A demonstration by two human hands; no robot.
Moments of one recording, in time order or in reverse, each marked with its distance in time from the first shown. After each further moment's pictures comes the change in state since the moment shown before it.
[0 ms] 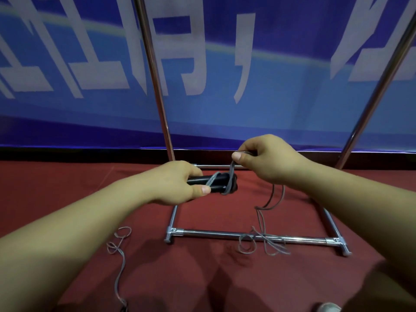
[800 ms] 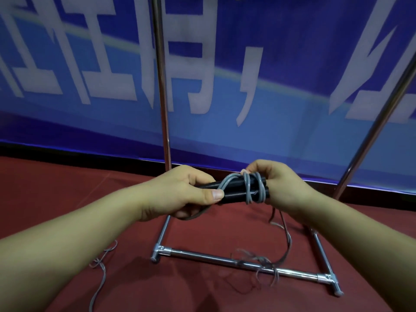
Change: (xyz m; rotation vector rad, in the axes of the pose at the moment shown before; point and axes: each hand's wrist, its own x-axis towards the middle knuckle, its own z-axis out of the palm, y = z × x) left_hand -0.016 0.022 -0.008 -0.779 -0.078 0.309; right_hand -0.006 0.015 -0.010 0.494 -0.052 0.047
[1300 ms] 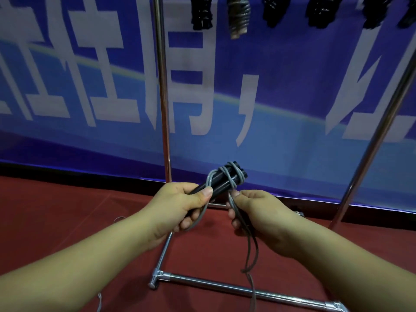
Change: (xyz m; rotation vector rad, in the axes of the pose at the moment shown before) left_hand 0.011 -0.005 0.005 -0.202 0.446 -0.052; right_hand -0.003 -0.021 0.029 0.329 -0.076 0.242
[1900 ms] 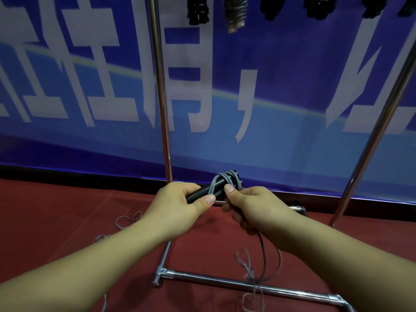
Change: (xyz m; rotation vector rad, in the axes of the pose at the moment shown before) left_hand 0.014 -0.024 -0.007 0.414 0.118 0.196; right_hand 0.002 -0.001 0.005 -0.188 0.052 0.006
